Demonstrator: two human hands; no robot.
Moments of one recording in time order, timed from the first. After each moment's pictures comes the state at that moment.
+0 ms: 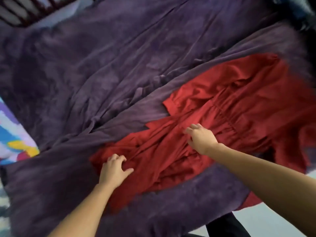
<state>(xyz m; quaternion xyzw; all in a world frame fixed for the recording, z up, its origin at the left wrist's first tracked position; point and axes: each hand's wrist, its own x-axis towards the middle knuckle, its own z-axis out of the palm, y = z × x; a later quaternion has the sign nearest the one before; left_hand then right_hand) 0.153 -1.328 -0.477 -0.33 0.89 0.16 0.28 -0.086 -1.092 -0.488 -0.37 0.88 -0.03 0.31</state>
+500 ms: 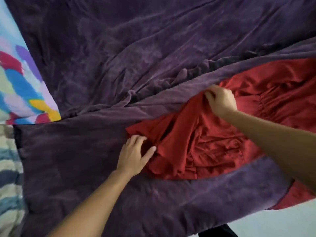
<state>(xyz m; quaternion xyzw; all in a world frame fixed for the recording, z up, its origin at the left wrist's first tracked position) 0.245 -1.399 -0.504 -0.31 0.90 0.31 0.09 -0.059 -1.254 -0.478 -0.29 0.93 -0.20 0.13</state>
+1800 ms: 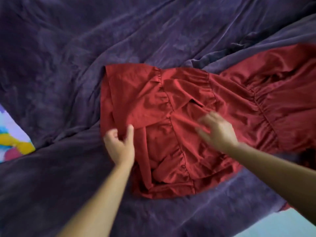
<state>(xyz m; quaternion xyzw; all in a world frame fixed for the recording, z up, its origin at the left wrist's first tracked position) 0.142 -1.426 -0.542 -0.59 0.71 0.38 -0.13 -0.041 -1.191 -0.520 -0.35 0.90 -0.21 0.14</state>
